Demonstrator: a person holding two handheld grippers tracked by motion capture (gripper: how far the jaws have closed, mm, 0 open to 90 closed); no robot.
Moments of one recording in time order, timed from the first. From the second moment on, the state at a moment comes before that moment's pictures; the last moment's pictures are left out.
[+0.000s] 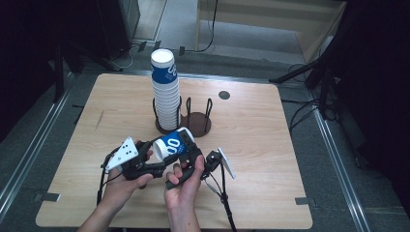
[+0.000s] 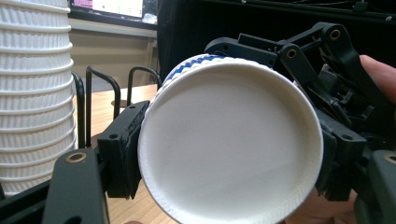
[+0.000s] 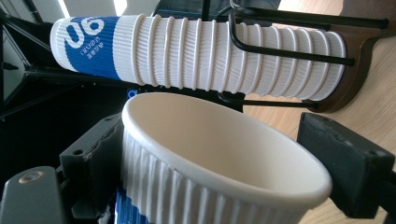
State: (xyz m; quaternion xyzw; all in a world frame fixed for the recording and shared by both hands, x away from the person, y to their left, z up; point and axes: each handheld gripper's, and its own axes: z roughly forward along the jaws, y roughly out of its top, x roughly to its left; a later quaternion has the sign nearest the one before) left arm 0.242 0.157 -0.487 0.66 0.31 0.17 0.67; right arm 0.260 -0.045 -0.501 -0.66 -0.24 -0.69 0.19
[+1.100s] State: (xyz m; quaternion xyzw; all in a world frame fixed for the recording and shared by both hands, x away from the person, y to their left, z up) left arm 0.235 0.167 -0.480 0.67 0.34 0.17 0.63; right arm 0.252 -0.063 -0.488 -0.62 -0.27 -0.73 0.07
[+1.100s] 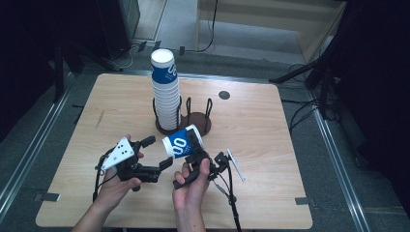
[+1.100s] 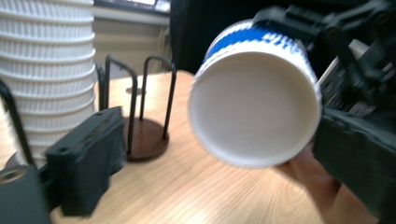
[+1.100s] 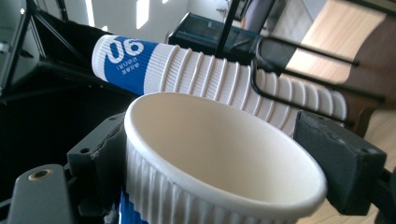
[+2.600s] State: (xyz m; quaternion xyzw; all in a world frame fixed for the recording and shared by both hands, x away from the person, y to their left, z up) left arm 0.258 0.232 -0.516 0.68 0.46 0.22 0.52; right arm 0.243 -0.048 -0.470 -0.49 -0.45 -0.67 -0.32
